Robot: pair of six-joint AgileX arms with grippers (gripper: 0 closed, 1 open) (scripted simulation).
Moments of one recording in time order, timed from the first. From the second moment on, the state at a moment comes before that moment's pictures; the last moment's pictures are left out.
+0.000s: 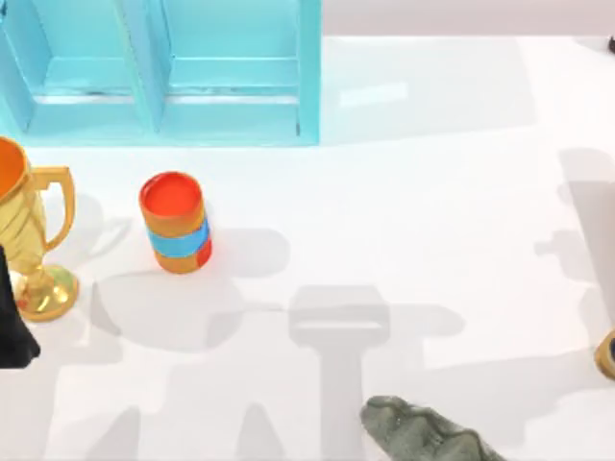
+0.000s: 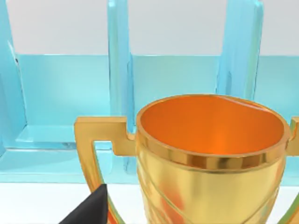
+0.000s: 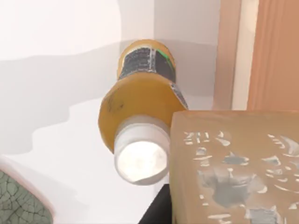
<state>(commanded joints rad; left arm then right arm) 0.00 0.00 0.00 0.00 0.00 0.00 0.00 1.54 1.41 -1.44 0.00 0.01</state>
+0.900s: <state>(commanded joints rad) 0.00 0.00 0.00 0.00 0.00 0.00 0.20 1.71 1.87 -1.42 0.05 0.41</state>
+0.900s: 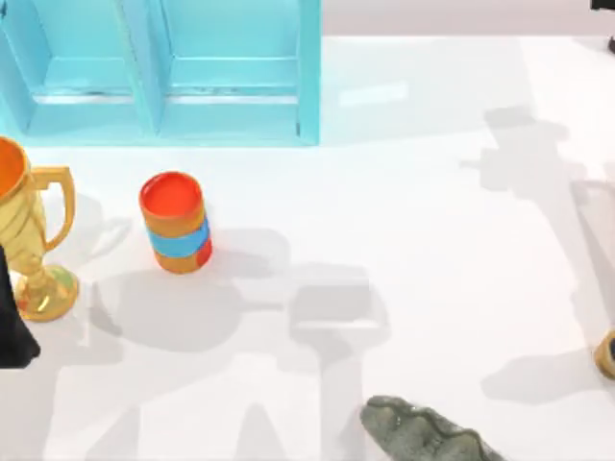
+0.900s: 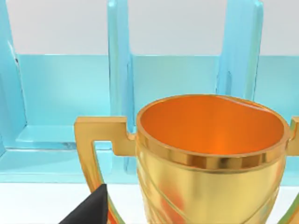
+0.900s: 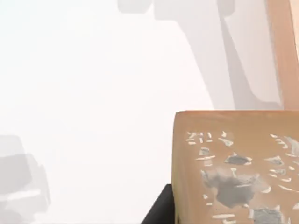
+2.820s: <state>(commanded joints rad) 0.00 0.00 0.00 0.00 0.00 0.00 0.44 2.36 1.93 -1.14 0.01 0.47</state>
